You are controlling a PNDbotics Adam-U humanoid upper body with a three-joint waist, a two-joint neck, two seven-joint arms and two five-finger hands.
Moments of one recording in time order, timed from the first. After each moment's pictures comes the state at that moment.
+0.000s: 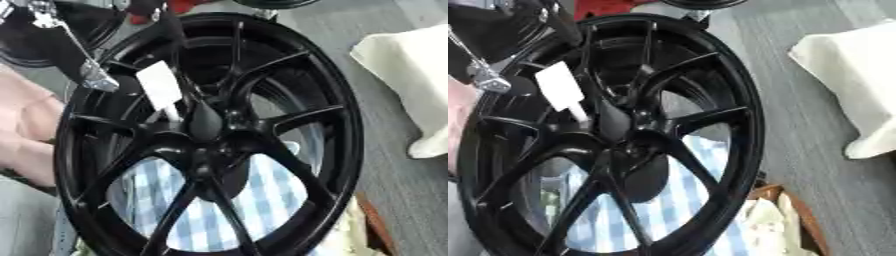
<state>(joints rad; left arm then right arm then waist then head) -1.12 0.89 -0.48 -1.60 -0.08 -0.28 -0.83 0.12 -0.35 -0.11 -1.99 0.19 -0.50 -0.48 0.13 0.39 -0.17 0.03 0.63</state>
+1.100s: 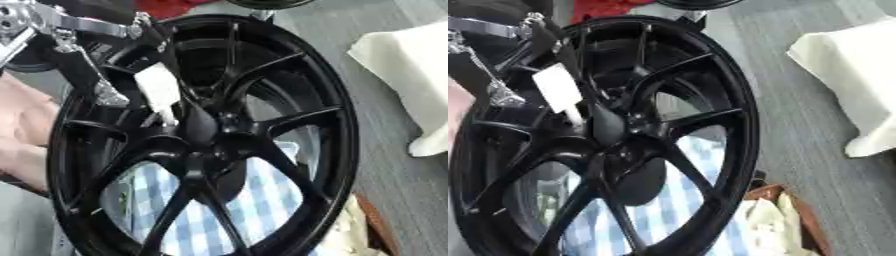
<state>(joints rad) -1.11 0.87 -0.53 -1.57 -0.11 -0.29 -0.82 0.11 -0.34 -0.11 -1.99 0.17 -0.48 -0.49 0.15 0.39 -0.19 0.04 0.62</state>
